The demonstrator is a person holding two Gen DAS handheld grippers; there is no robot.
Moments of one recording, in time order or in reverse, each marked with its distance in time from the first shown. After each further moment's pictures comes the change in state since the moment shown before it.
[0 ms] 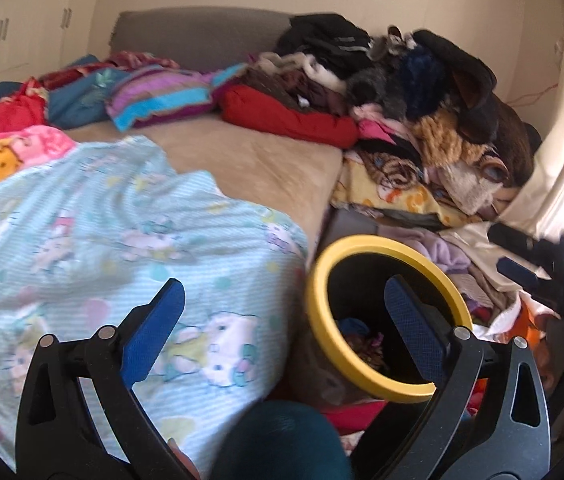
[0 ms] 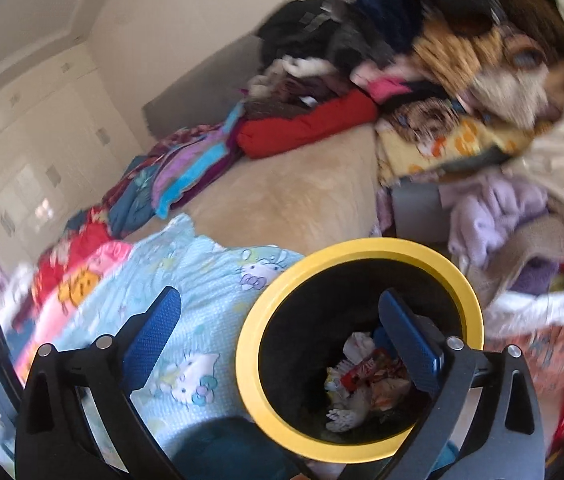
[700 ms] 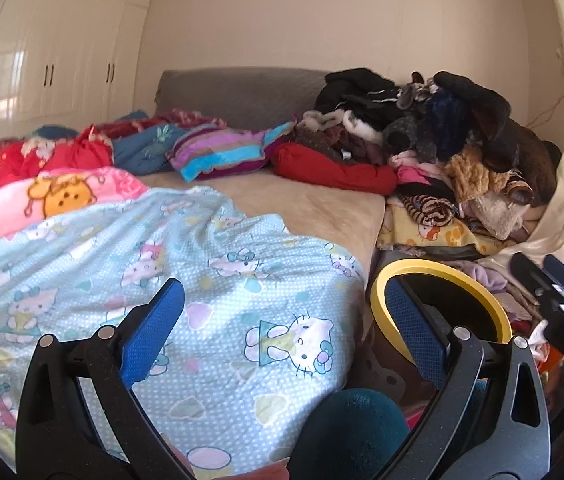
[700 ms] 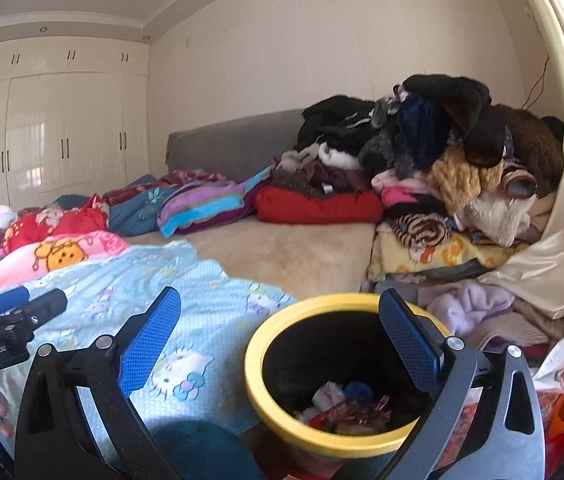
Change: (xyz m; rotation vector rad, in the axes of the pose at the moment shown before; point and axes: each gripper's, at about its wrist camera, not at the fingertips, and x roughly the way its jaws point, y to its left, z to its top) left arm -0.078 0.028 -0.043 0.053 -0.228 0.163; right arm -0.044 0.066 -0.084 -0.292 -0.312 -0.106
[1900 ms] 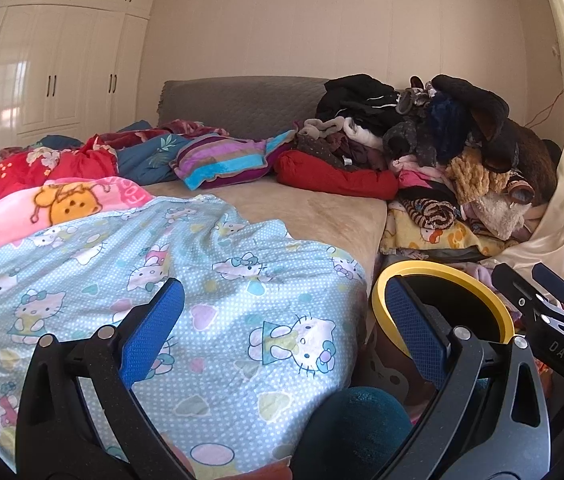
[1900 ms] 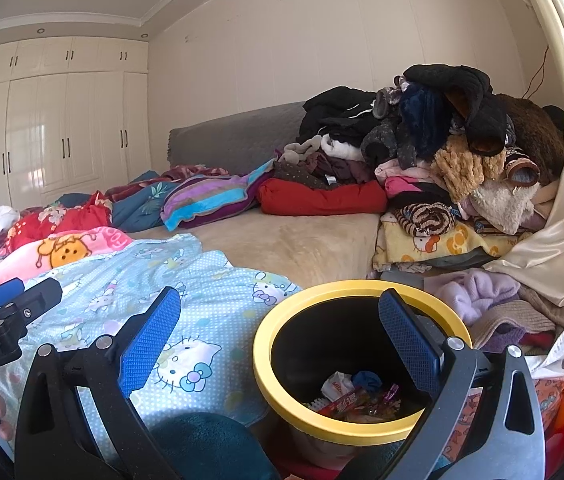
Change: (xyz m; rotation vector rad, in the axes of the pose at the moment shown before) left arm -0.008 0.000 -0.004 0.004 -0.019 0.015; right arm 0.002 0.007 -0.011 0.013 0.013 0.012
